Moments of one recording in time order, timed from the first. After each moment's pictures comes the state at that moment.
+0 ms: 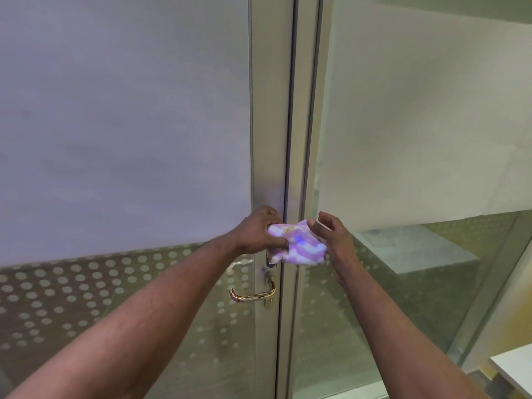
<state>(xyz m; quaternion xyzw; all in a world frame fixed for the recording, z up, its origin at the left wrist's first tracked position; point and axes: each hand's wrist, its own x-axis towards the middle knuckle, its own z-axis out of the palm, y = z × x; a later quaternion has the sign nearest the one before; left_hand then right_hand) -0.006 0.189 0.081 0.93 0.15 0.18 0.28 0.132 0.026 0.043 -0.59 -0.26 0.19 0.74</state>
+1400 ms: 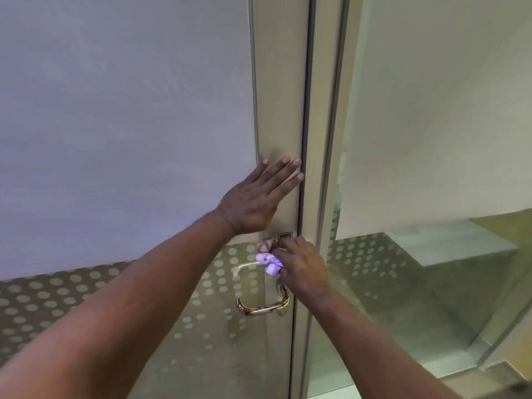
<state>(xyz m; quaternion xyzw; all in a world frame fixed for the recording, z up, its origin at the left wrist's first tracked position) 0.042 0.290 0.084 0.88 -0.07 0.39 -0.26 0.139 0.142 -0.055 -0.69 -0.60 -0.29 0.29</state>
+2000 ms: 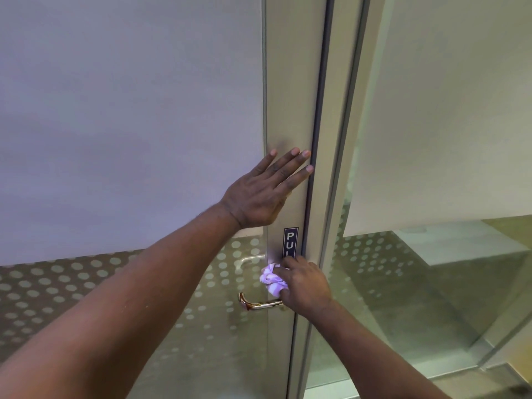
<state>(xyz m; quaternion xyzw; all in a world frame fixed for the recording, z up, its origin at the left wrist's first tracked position) 0.043 0.289 0.084 0.87 -0.06 0.41 -0.27 0.134 0.135 -0.096 -0.78 -0.60 -0.11 0.15</state>
